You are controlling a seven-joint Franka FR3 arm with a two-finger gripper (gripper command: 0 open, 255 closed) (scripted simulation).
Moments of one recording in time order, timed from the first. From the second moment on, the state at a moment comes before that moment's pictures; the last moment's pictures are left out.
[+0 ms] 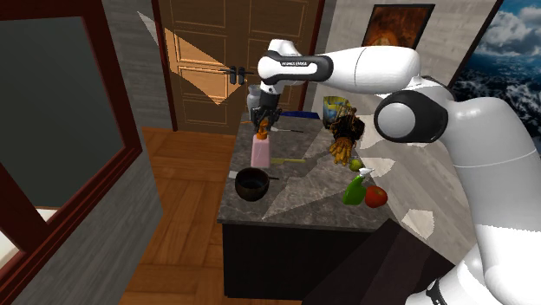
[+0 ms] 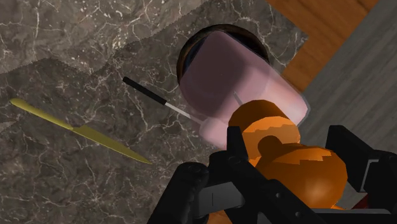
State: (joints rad) arm 0.02 0.78 -0.02 -1.03 0.14 1.84 0.01
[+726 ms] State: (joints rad) arm 0.02 0.82 -0.02 -1.12 0.14 1.96 0.00
